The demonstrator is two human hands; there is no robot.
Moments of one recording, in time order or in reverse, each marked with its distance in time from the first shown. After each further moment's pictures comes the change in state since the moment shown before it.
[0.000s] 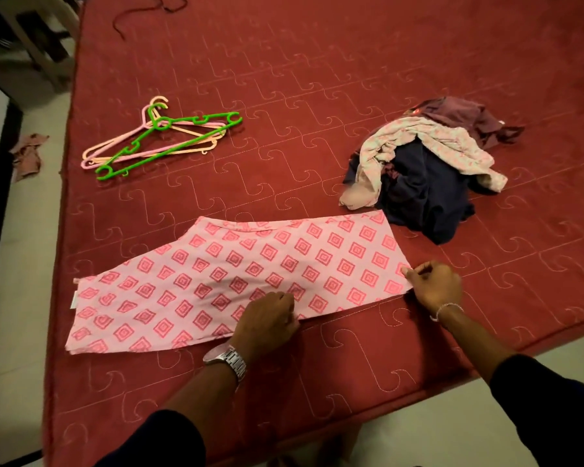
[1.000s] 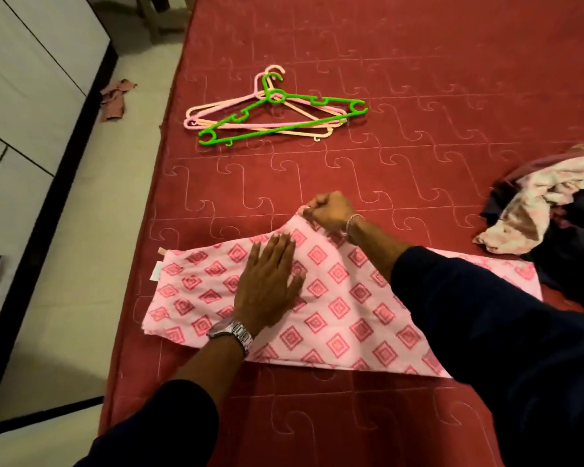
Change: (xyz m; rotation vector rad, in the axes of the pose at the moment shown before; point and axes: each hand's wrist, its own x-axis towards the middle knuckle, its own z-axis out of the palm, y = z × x) left_hand -0.013 -0.202 -0.016 0.125 0.239 -0.298; right_hand -0.038 -0.355 0.243 0.021 -0.640 -0.454
